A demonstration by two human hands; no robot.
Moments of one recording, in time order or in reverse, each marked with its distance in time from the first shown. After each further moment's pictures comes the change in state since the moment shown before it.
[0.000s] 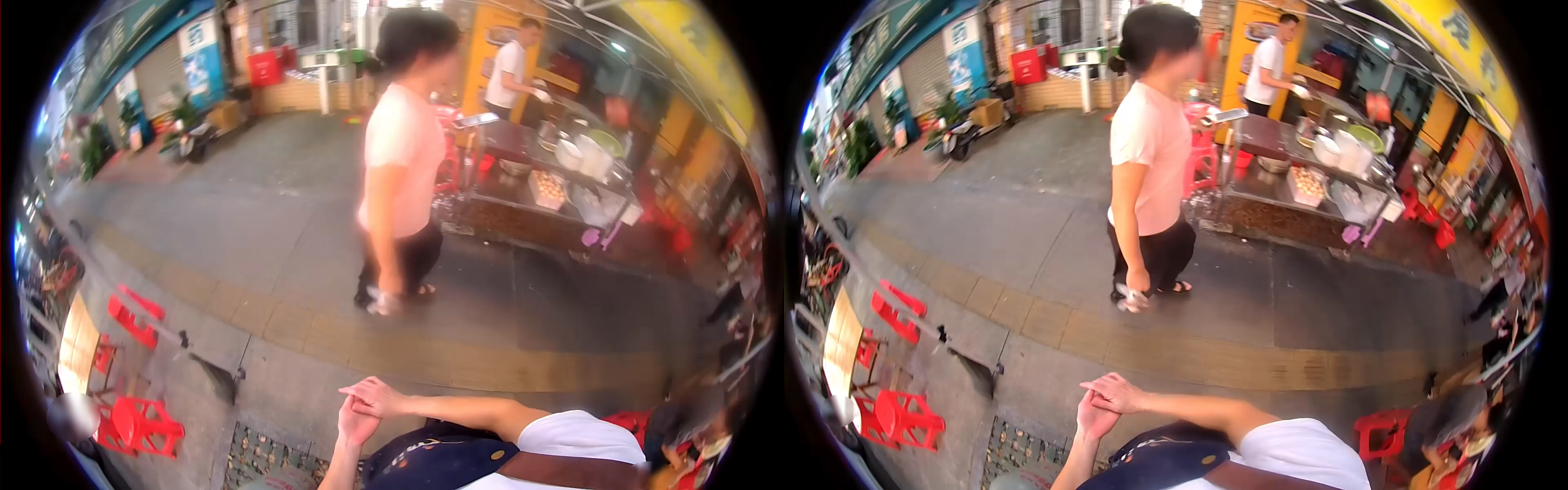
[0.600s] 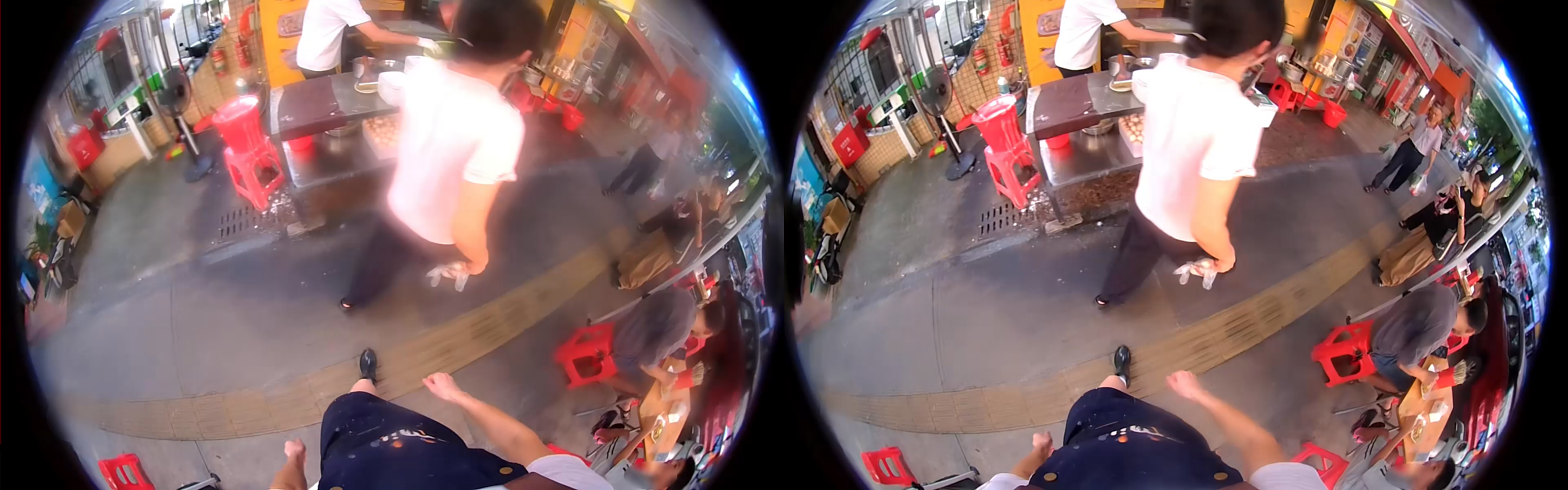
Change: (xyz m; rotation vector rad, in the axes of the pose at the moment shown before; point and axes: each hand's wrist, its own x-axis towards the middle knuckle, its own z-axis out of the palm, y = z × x) left_hand 0.340 -0.056 -0.156 2.153 1.152 -0.499; right_hand -0.437 0.291 -0.247 0.113 0.432 1.420
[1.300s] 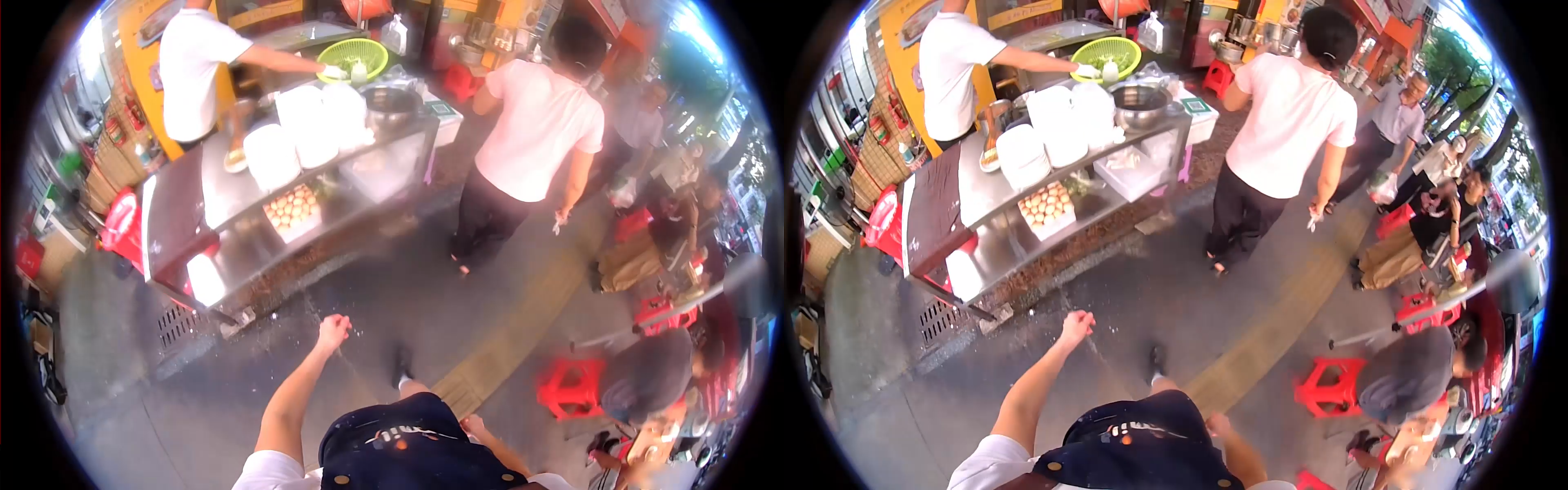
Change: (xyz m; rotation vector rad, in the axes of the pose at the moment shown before) left_hand -0.200 1.002 0.237 0.052 -0.425 1.122; right_hand 0.244 0.268 -0.285 -0.042 -0.060 0.595
